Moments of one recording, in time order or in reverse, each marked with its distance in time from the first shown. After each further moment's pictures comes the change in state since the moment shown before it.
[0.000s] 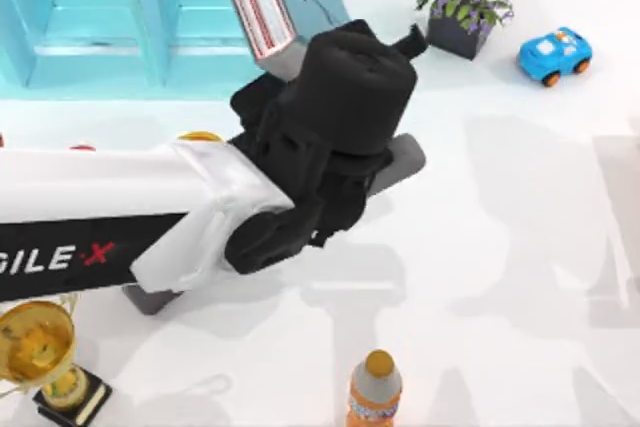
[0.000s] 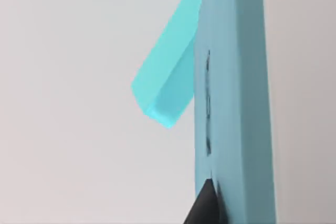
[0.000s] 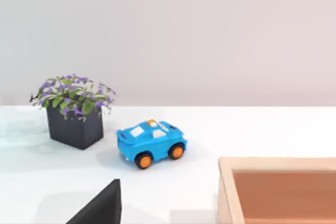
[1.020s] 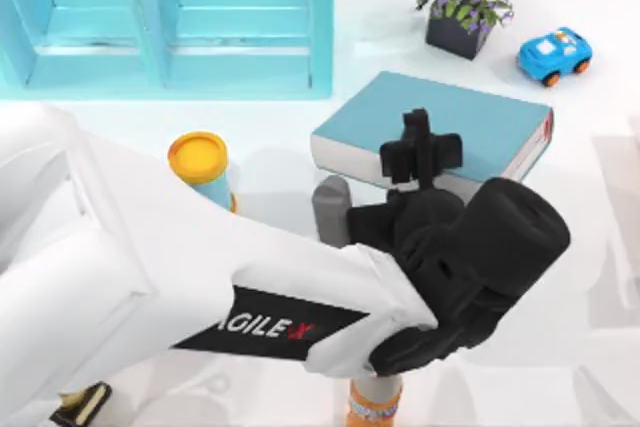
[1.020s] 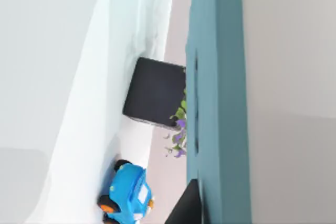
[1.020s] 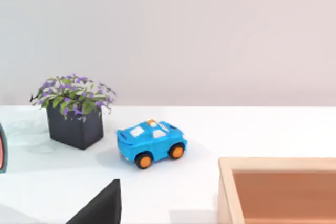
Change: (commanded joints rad) left arm -0.218 0.327 0.108 0.091 -0.217 1.842; right arm 0.000 0.000 0.000 0.000 0.000 0.000
